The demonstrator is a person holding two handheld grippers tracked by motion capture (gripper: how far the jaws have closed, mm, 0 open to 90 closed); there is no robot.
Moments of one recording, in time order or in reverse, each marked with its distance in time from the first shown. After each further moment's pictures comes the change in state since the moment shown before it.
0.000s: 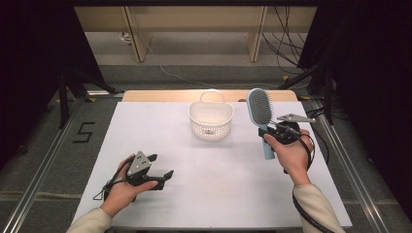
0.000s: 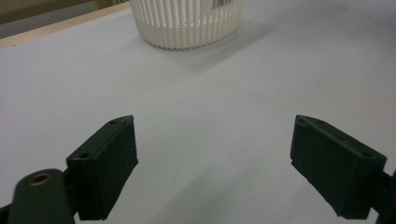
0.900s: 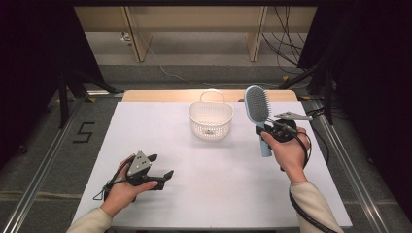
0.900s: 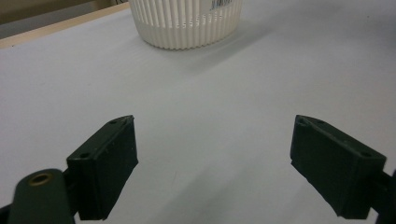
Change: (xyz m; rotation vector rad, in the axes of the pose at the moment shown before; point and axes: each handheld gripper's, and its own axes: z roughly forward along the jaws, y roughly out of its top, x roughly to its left) left arm 0.000 0.000 0.000 0.000 -0.002 0.001; right arm 0.004 0.005 0.006 -0.019 0.010 0.000
